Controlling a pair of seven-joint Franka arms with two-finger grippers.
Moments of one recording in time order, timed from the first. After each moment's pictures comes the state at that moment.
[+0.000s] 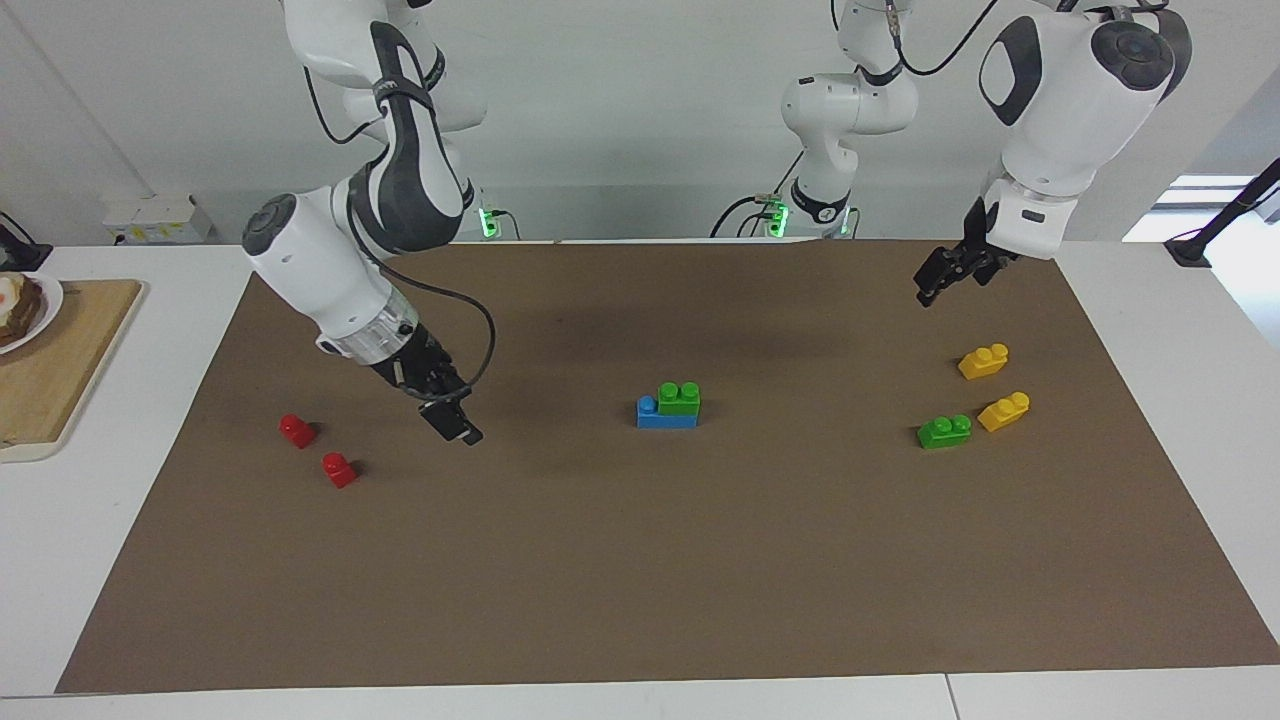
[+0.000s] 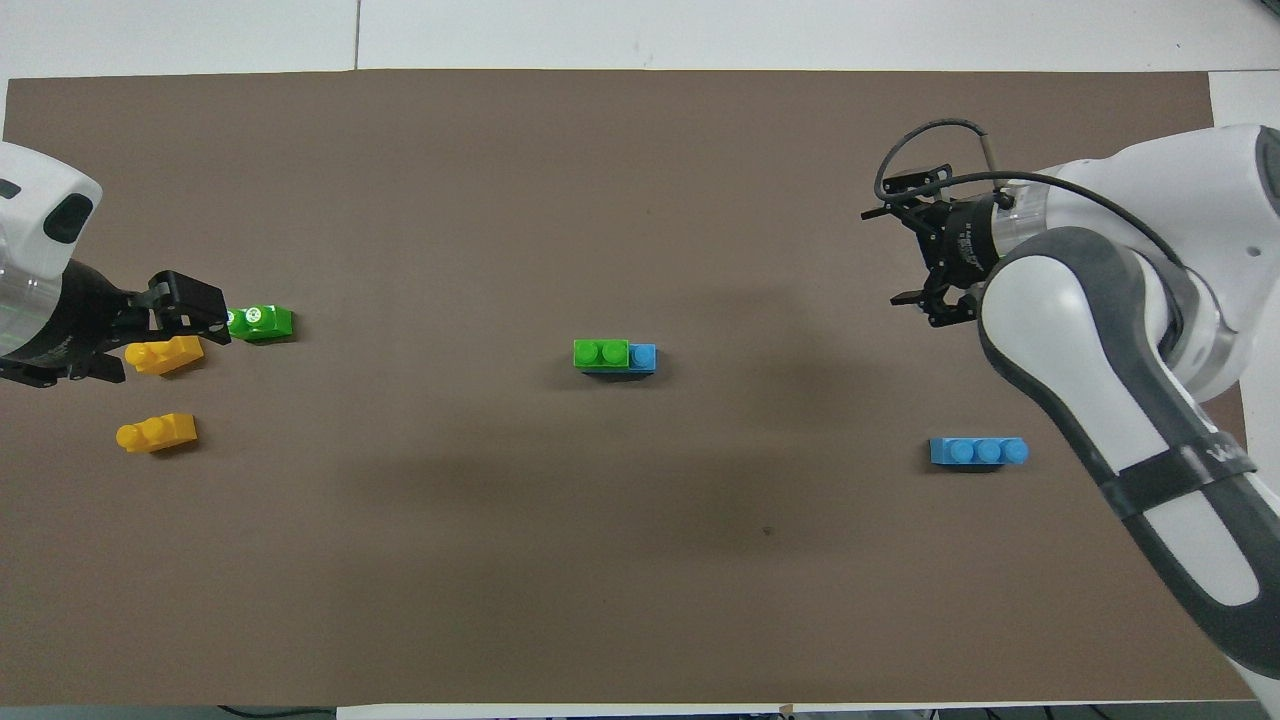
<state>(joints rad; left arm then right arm) -0.06 -0.05 -0.02 -1.76 0.00 1.63 -0.34 0.07 0.18 0.00 -1.84 0.42 2.13 0.92</state>
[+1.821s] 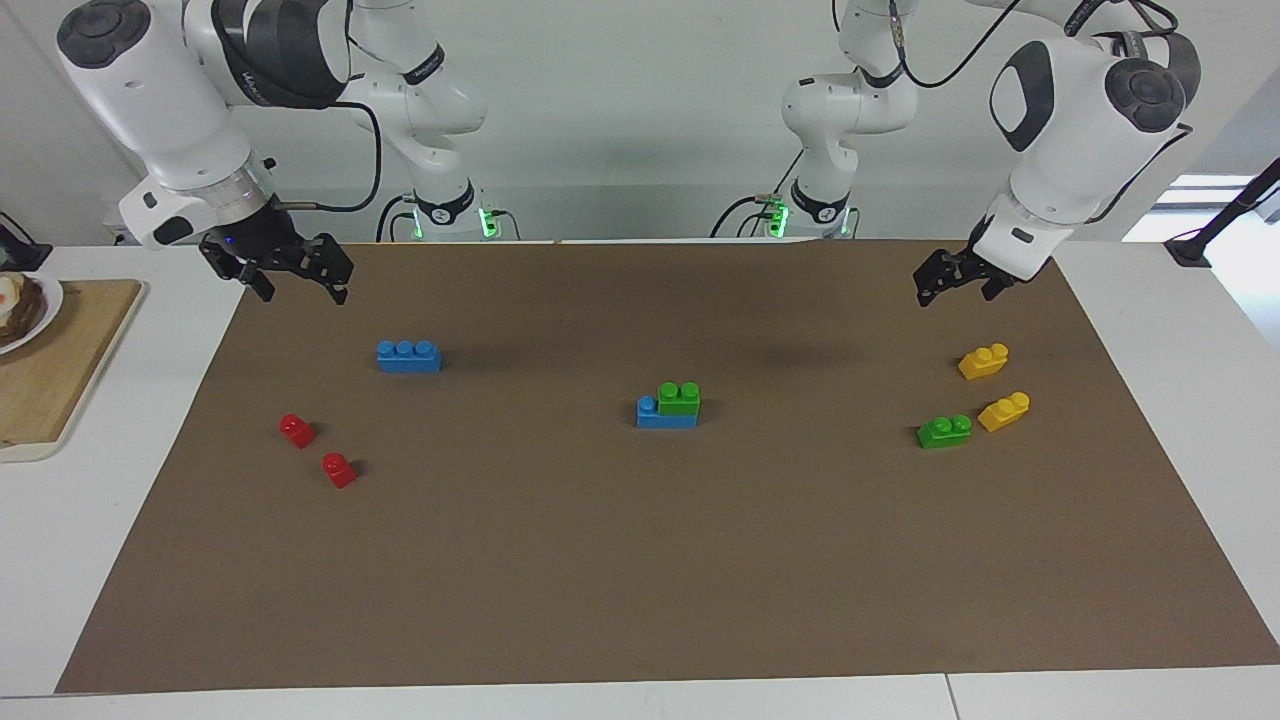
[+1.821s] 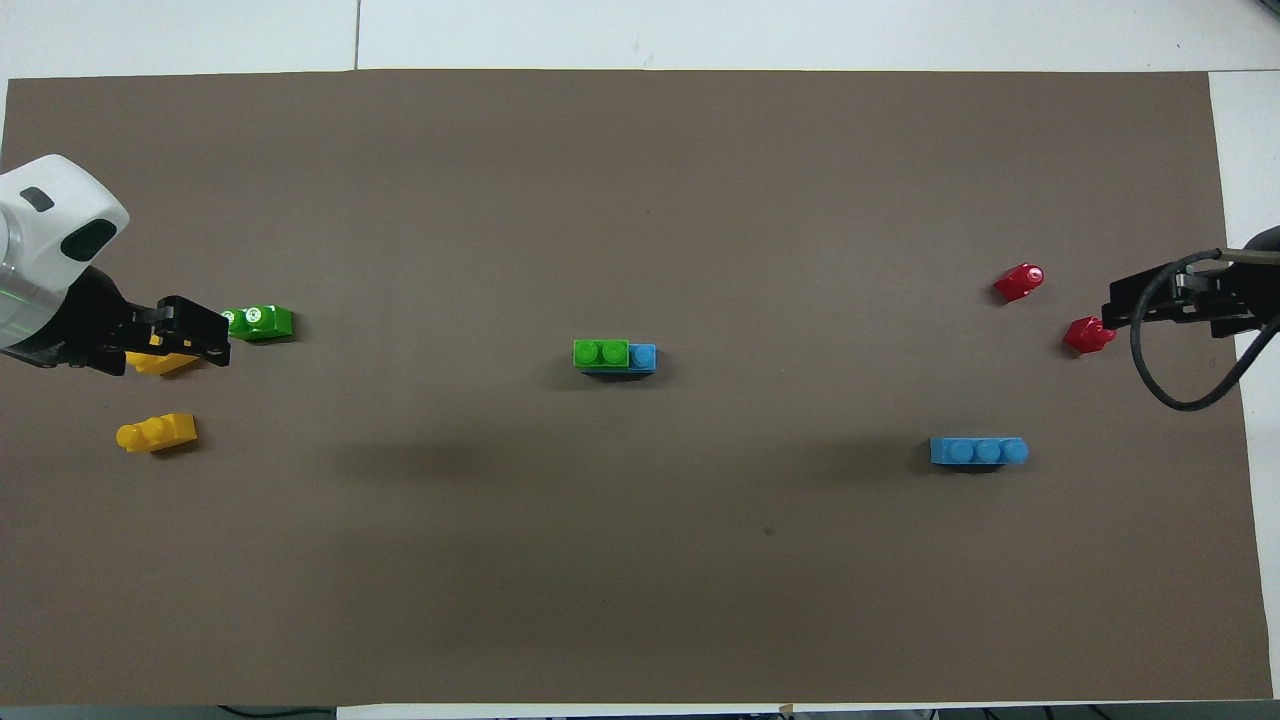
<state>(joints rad) -0.04 0.00 -0.03 -1.74 0.00 1.59 -0.07 -0.07 -0.02 0.01 -1.71 0.02 1.63 0.04</state>
